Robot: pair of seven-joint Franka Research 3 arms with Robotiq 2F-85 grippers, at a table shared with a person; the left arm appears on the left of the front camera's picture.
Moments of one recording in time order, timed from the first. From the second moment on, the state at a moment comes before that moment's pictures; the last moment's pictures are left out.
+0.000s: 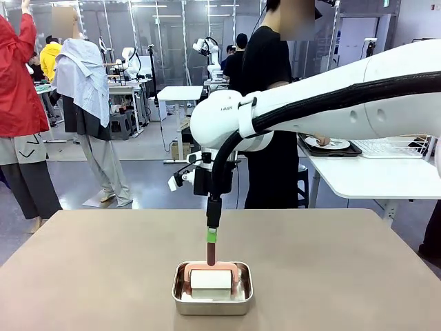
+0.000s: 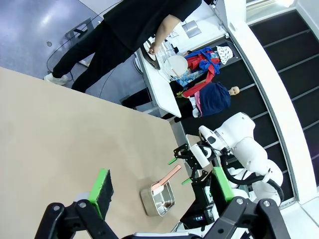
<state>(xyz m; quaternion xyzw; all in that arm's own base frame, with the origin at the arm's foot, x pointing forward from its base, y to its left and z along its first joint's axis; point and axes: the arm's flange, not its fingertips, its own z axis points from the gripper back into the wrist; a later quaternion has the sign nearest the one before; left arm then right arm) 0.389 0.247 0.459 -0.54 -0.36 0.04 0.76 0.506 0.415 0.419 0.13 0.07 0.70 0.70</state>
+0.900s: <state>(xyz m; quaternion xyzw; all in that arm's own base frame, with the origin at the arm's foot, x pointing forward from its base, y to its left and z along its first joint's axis) 0.389 0.247 0.459 -0.54 -0.36 0.04 0.76 0.509 0.428 0.400 0.14 0.11 0.70 0.69</state>
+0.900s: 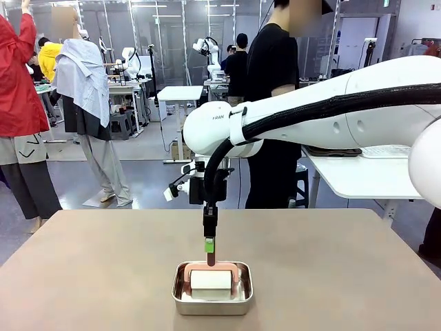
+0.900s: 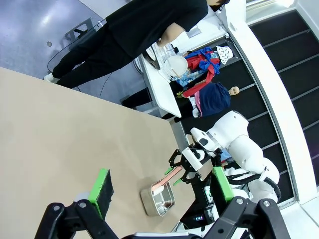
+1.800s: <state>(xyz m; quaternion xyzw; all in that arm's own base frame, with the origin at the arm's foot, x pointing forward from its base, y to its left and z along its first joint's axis) 0.389 0.247 0.459 -0.54 -0.36 0.04 0.76 0.511 0.420 0.429 0.12 0.11 0.69 0.71</state>
